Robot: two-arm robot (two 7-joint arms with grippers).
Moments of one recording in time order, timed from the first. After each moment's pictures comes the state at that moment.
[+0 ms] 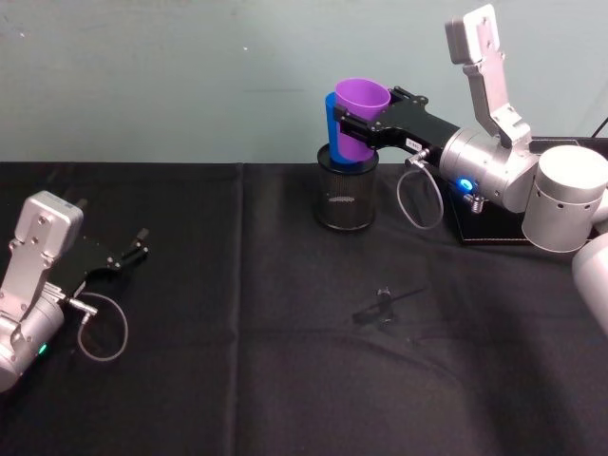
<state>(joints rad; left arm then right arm) -0.20 0.60 0.45 -1.41 -0.25 -0.12 0.03 0.69 0.26 -0.42 -1.09 0.35 0.11 0.47</state>
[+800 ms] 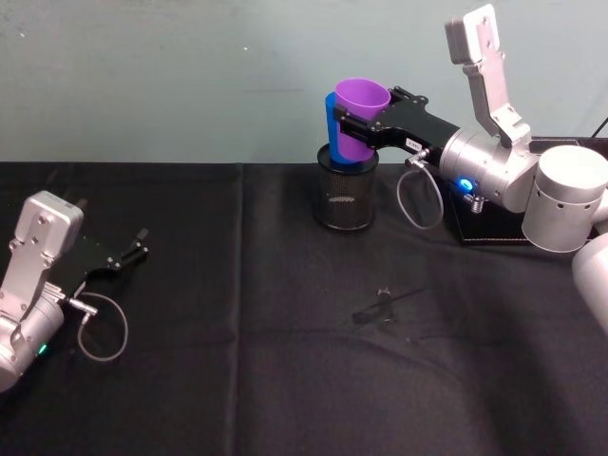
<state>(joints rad) -0.20 0.60 0.45 -1.41 -0.25 -0.12 0.03 0.69 0.26 -0.42 -1.09 0.35 0.11 0.47</state>
